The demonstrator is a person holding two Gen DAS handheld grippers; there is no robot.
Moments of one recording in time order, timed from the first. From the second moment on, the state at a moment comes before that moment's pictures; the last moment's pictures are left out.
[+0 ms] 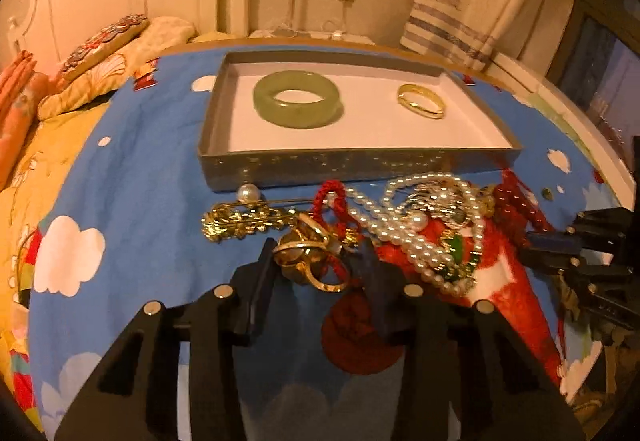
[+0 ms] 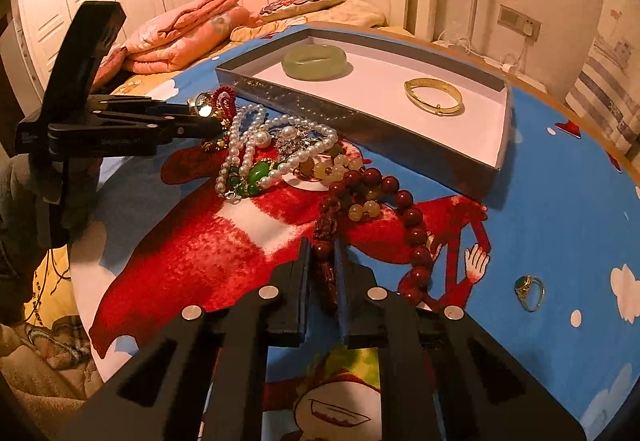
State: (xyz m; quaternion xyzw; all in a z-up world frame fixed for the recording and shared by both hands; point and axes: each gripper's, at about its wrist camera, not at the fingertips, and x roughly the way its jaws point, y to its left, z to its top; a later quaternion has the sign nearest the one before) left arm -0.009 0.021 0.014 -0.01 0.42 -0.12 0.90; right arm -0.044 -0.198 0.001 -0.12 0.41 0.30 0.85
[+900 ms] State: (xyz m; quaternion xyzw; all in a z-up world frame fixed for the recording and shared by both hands) left arm -0.058 0.013 0.027 0.01 0.39 -0.12 0.91; right arm -0.042 -0.243 0.021 0.15 0.39 0.40 0.82
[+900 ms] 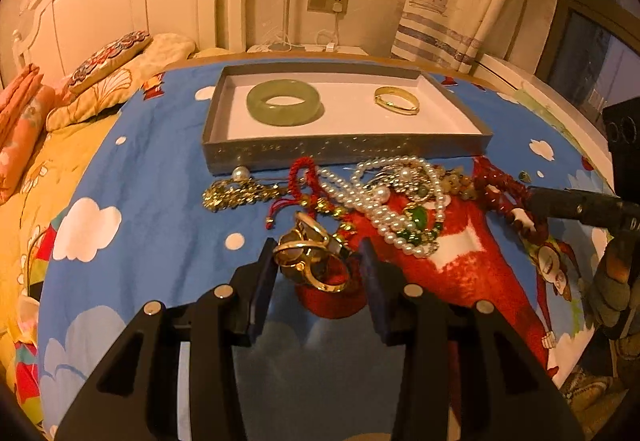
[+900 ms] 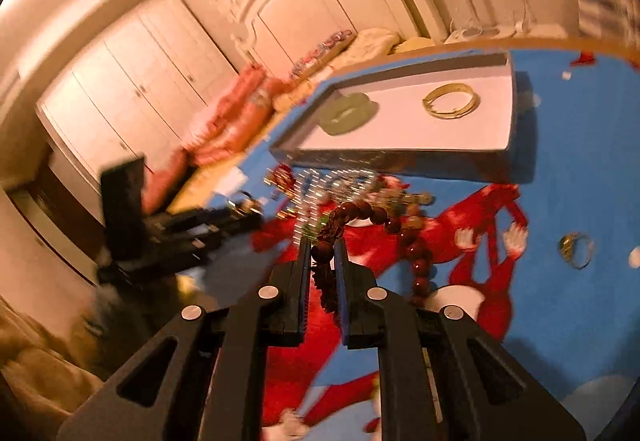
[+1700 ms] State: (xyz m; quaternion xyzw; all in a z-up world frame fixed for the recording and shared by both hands) left arm -0.039 -0.027 0.053 0.04 0.37 -0.16 0.92; right arm -0.034 -0.261 0.047 0.22 0.35 0.42 0.81
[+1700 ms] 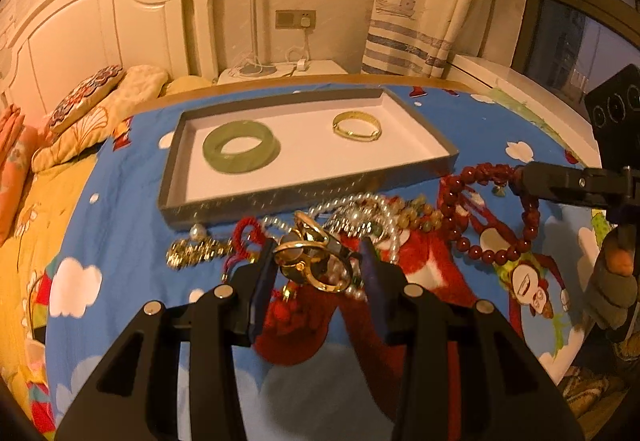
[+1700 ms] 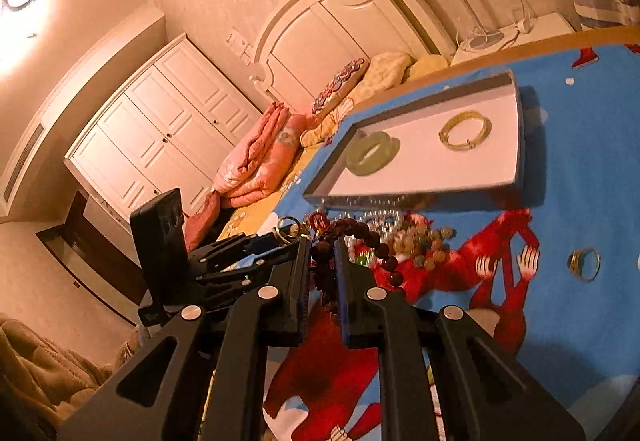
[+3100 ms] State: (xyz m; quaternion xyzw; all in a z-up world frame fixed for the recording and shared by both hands) left arm 0.117 -0.058 0.046 0.10 0.38 -0.08 0.91; right arm 0.071 -0.218 0.045 0.05 0.34 0.25 0.90
